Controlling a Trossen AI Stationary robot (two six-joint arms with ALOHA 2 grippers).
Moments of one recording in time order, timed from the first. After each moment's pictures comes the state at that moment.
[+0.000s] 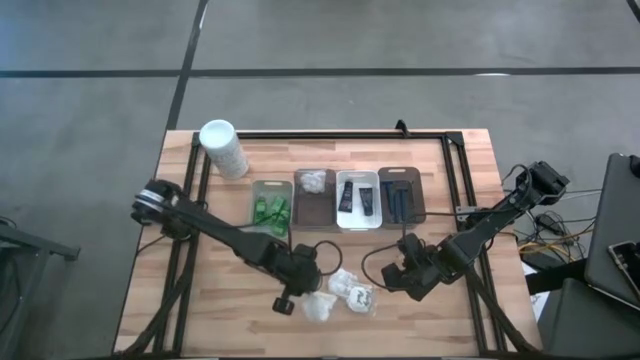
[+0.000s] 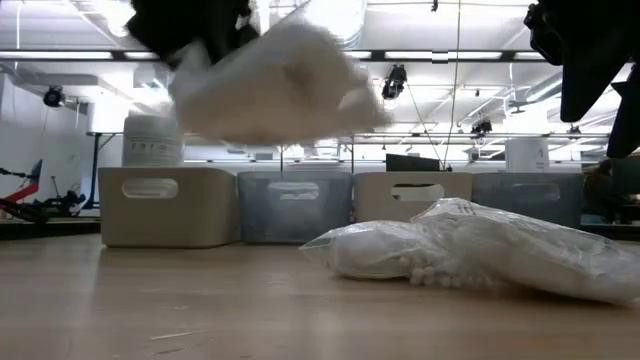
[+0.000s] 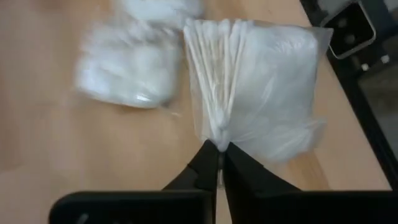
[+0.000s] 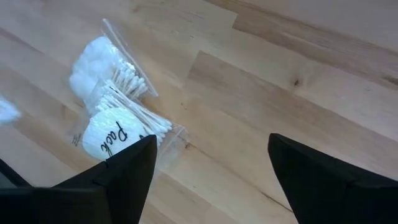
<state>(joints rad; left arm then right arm) -0.38 1.74 1.24 -0.45 0.10 -0.09 0.64 1.43 0.95 -0.78 0.31 1.78</state>
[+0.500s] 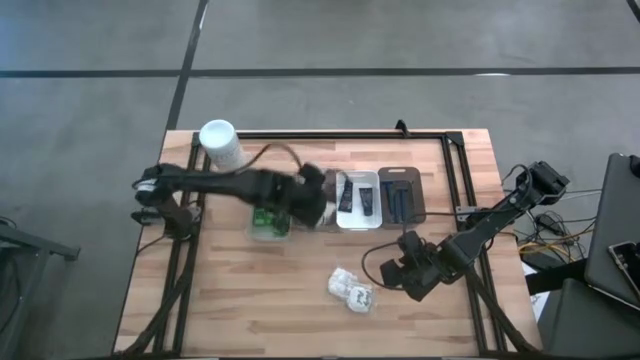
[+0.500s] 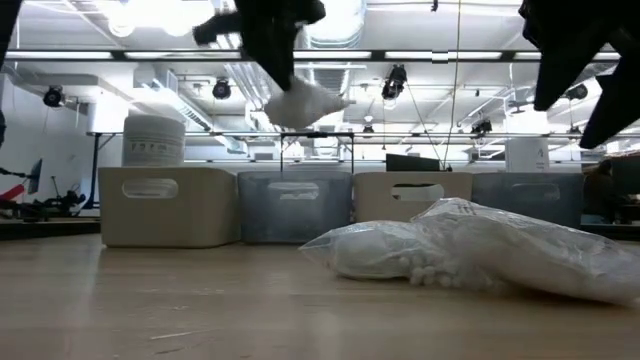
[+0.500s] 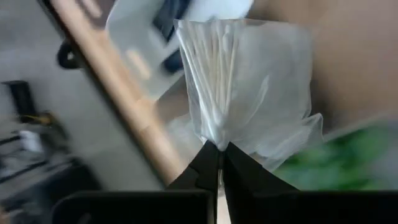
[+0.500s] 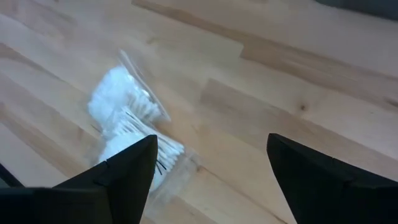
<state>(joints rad) -0.06 1.71 1.70 -1.13 -0.42 0.71 0.64 1.43 0.96 -0.78 0.41 1.80</state>
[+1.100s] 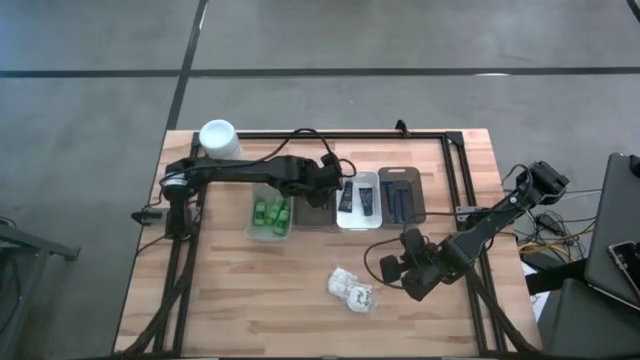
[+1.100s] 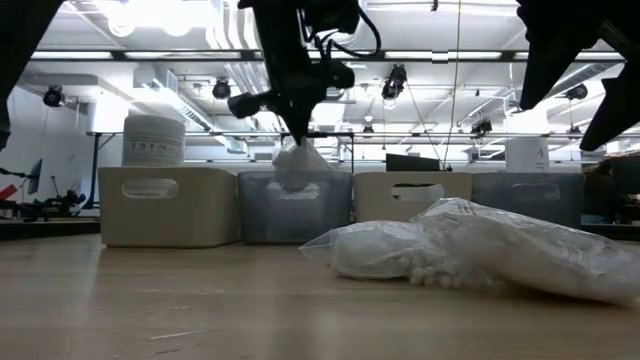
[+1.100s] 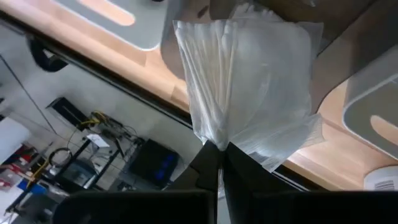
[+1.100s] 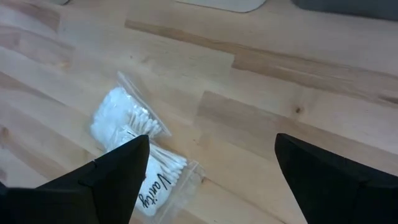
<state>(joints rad) 0.11 1.88 1.68 -1.00 -0.64 1.33 0.64 1.43 0.97 -0.81 0.45 1.91</state>
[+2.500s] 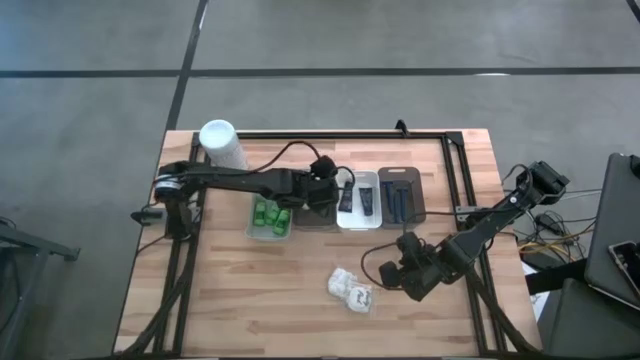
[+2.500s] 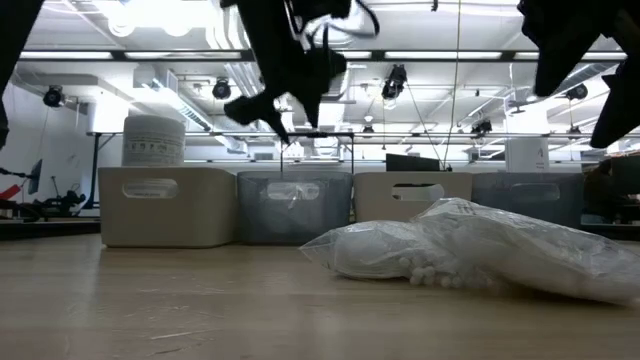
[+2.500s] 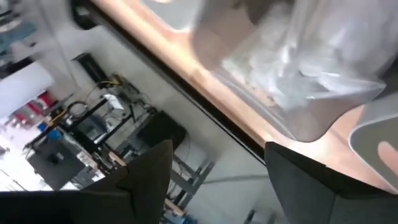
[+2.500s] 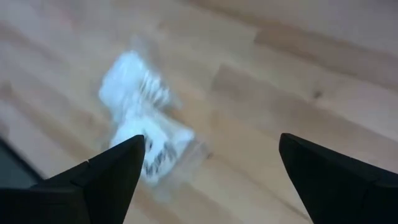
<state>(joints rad) 0.04 1.82 1.53 -0.83 -0.79 1.16 0.64 1.43 0.97 -0.76 0.37 1.79</state>
